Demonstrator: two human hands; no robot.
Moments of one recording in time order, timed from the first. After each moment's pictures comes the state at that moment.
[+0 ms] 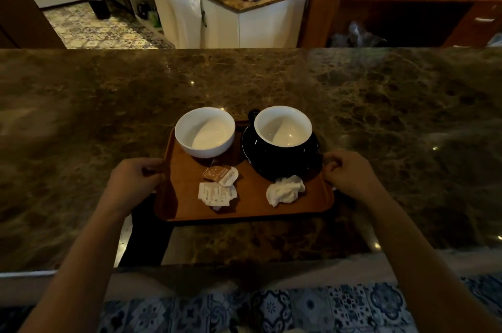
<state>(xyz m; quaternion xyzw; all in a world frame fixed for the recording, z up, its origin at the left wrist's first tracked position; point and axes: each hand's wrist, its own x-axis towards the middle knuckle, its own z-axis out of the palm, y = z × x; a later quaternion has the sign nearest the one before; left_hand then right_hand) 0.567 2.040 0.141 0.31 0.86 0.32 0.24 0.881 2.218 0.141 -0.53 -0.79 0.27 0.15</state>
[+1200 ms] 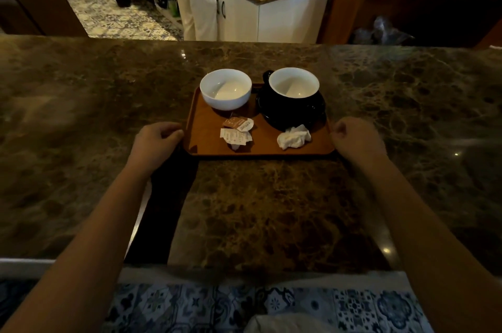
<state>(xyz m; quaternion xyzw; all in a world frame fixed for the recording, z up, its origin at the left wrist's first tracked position) 0.535 2.083 0.140 0.35 0.84 0.38 0.18 0.829 2.270 0.157 -0.56 -0.80 0.17 0.13</state>
